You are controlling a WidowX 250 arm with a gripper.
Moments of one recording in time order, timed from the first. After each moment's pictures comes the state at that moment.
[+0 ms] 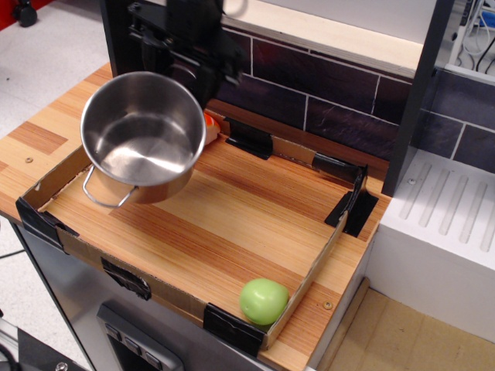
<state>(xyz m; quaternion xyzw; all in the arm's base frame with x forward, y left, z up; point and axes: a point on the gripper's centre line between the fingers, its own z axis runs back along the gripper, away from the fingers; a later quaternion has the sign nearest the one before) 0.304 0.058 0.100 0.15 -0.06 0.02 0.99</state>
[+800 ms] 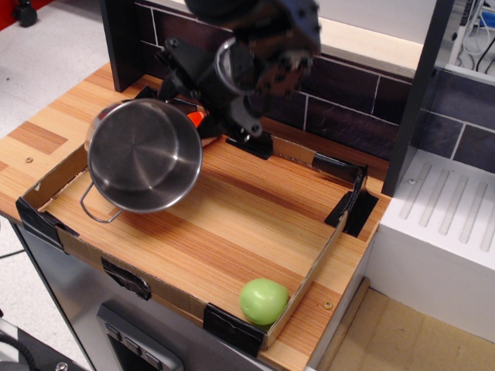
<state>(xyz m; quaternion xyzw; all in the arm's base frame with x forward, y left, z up) 0.301 0.060 0.071 0.35 -0.14 -0.01 0.93</state>
